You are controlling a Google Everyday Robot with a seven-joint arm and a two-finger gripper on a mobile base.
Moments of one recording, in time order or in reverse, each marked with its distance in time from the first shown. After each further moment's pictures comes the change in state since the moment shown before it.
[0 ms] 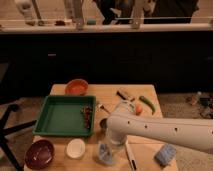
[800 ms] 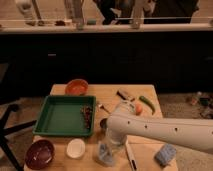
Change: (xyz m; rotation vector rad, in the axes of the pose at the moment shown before) arm 0.000 0.000 0.000 0.001 -0.001 -0.001
